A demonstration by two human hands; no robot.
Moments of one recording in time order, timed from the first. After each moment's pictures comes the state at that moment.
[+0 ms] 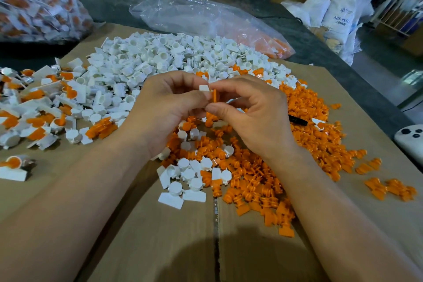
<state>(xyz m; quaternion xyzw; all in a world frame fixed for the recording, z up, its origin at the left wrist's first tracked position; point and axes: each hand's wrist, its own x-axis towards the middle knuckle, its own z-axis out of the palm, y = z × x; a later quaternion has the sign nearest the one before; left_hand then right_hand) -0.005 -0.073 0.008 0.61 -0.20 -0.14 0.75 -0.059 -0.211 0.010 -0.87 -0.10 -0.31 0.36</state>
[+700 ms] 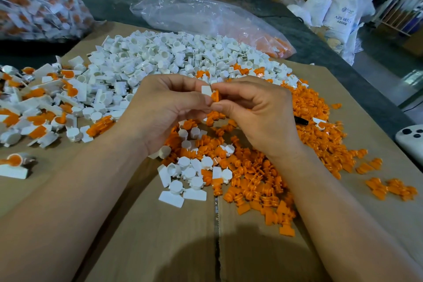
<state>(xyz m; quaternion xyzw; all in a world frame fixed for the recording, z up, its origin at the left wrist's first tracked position) -0.004 -0.071 0.012 0.60 -0.17 -0.18 0.76 -0.057 -0.217 0.008 -0.86 -0.13 -0.32 0.37</state>
